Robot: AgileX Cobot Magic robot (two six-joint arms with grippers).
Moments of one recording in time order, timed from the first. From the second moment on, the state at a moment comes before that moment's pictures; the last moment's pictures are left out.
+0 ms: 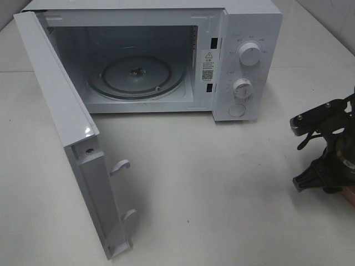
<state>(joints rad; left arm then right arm) -0.01 0.00 -0.52 0.00 1.08 -0.09 0.35 1.64 -0.57 -1.00 0.46 0.98</state>
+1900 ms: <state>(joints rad) -0.01 0.00 -0.52 0.00 1.08 -0.09 0.35 0.66 -0.69 -0.12 1.06 0.13</state>
